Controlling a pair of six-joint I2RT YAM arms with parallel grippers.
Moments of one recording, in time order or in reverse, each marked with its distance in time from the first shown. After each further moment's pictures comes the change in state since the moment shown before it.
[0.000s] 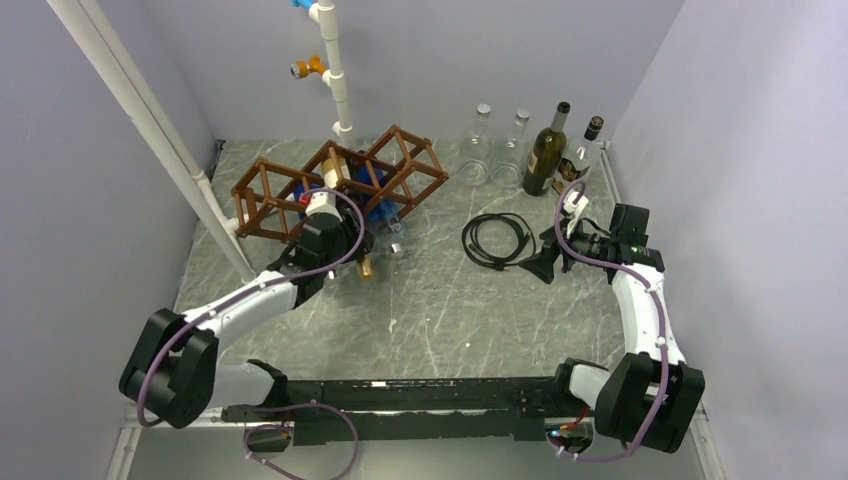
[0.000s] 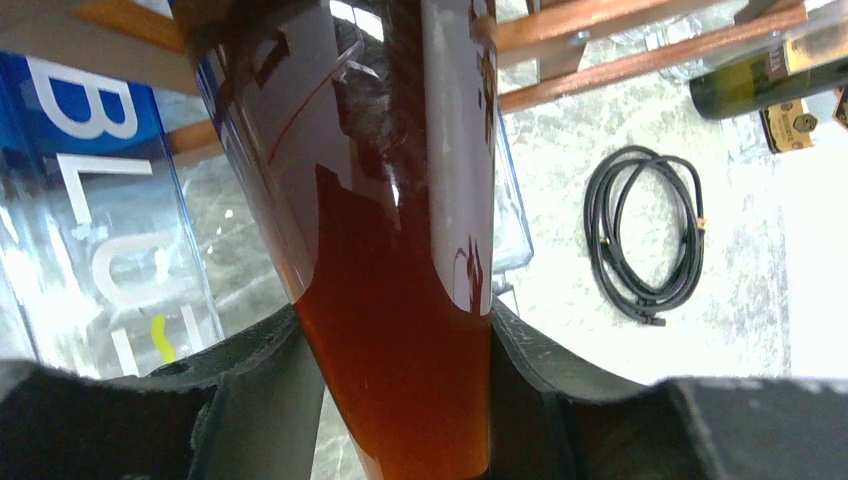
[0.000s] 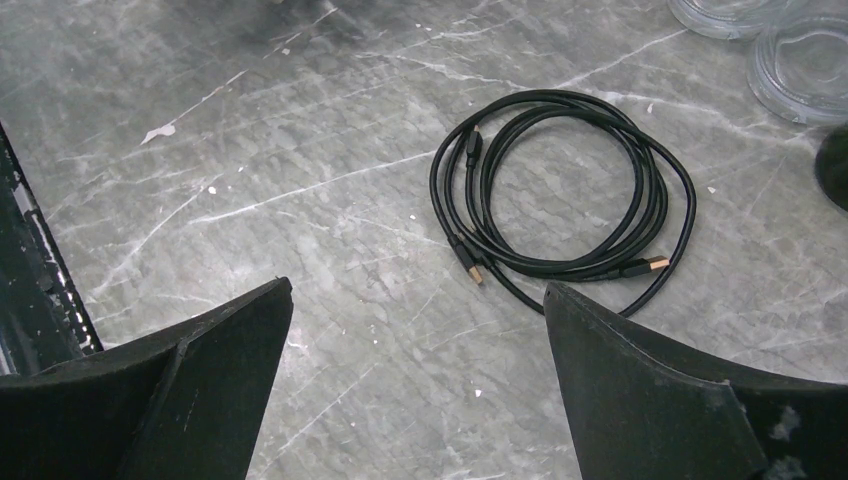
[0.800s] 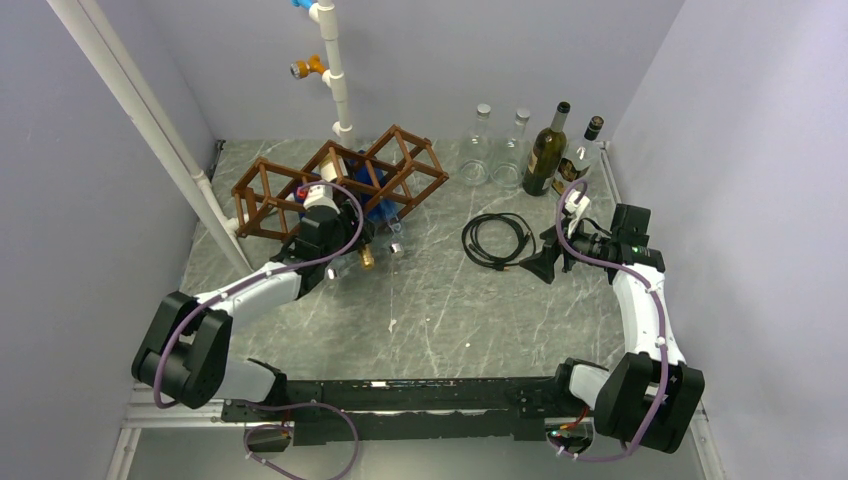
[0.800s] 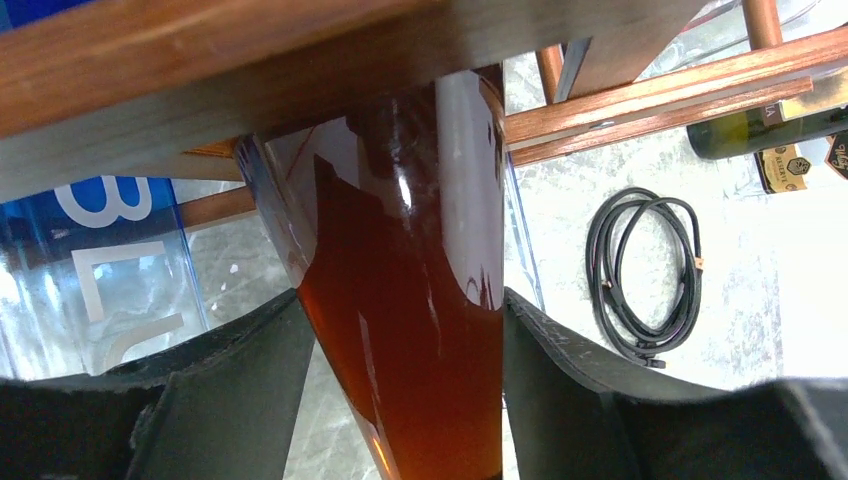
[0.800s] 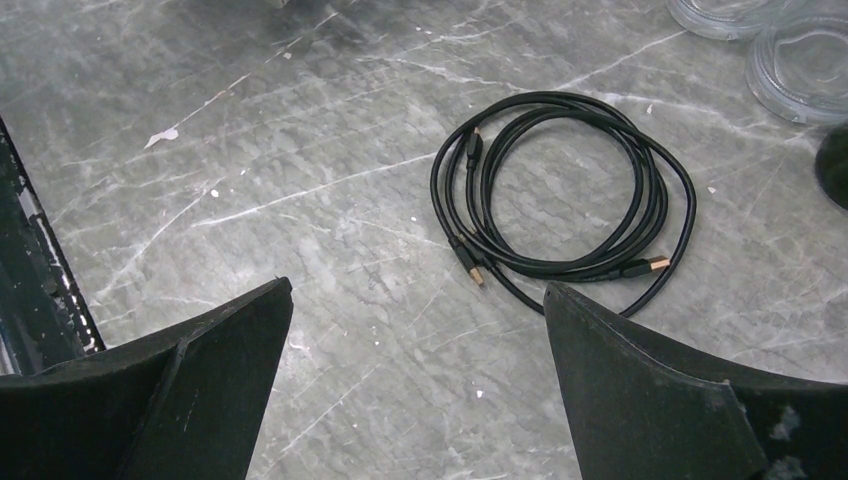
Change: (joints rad) left arm 0.051 0.084 0.010 0.095 0.031 0.006; right arm -0.008 0.000 0.000 0.002 -0.010 0.007
